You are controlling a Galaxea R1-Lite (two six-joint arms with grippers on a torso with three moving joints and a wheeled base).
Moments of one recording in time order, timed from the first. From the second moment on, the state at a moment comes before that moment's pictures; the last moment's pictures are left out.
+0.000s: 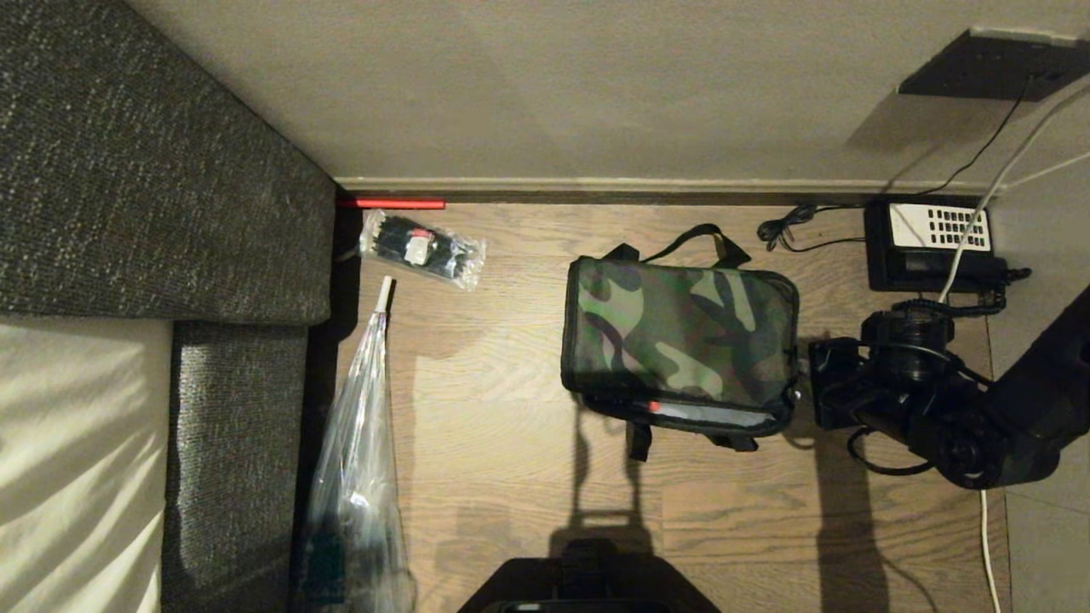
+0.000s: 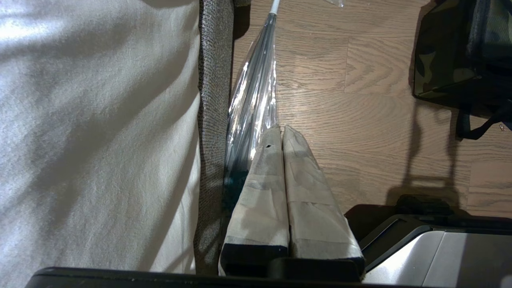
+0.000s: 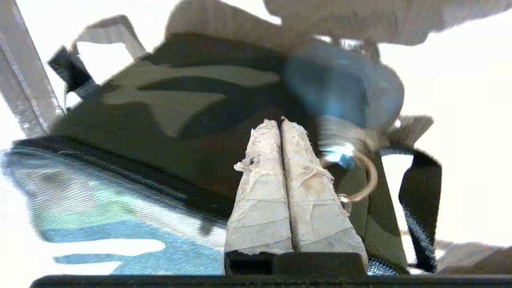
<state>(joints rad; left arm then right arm) 0.00 0.00 0.00 0.00 0.00 -0.01 0.07 2.08 -0.74 -0.96 -0.08 1.41</state>
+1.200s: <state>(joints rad) 0.00 0.00 0.00 0.00 0.00 -0.01 -0.04 1.90 -0.62 -0.87 0.48 0.69</state>
